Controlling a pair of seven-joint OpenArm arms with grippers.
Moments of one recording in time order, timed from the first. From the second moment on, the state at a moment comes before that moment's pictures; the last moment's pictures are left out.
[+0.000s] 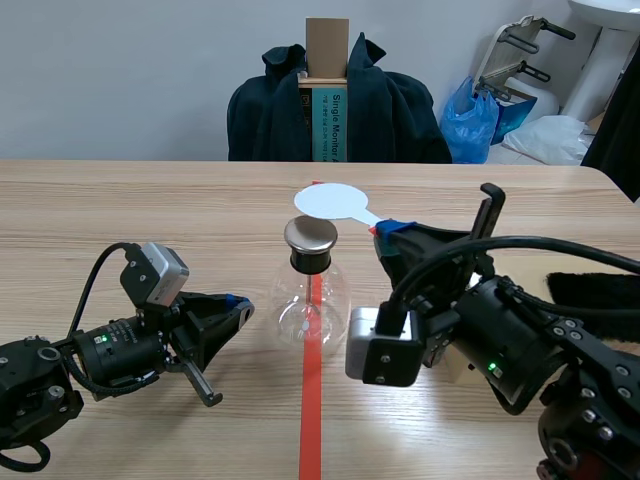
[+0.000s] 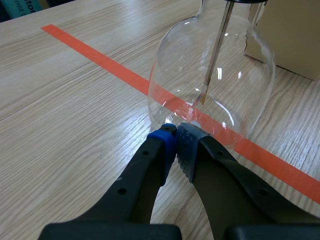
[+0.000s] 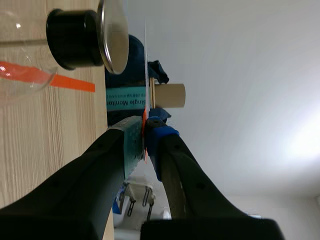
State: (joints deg) left arm -9.2 -25.1 37.0 49.2 -7.9 -28.5 -38.0; right arm -15.2 24.7 -23.2 91.3 -68.8 -19.4 16.9
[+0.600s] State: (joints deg) left arm -9.2 -25.1 37.0 49.2 -7.9 -28.5 -38.0; right arm -15.2 24.8 -23.2 91.3 -70.2 -19.4 24.5
